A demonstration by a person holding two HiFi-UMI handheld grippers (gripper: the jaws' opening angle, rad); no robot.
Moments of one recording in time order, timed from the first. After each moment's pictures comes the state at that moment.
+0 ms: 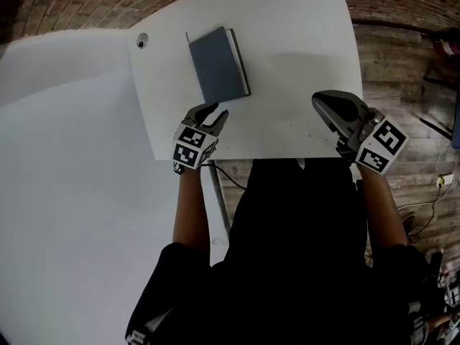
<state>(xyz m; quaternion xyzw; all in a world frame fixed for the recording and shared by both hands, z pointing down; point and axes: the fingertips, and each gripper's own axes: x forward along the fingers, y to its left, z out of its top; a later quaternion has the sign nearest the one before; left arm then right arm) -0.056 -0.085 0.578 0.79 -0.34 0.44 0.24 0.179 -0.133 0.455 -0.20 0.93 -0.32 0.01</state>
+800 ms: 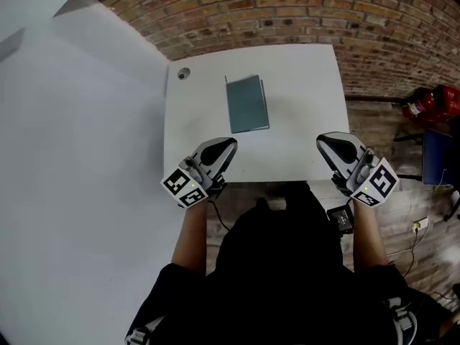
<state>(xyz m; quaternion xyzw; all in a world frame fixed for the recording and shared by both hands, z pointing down) -0.065 -0.011 0.318 0.93 -0.33 -0.08 0.13 0.126 -0.020 0.268 -0.18 0.98 -0.06 0.06</state>
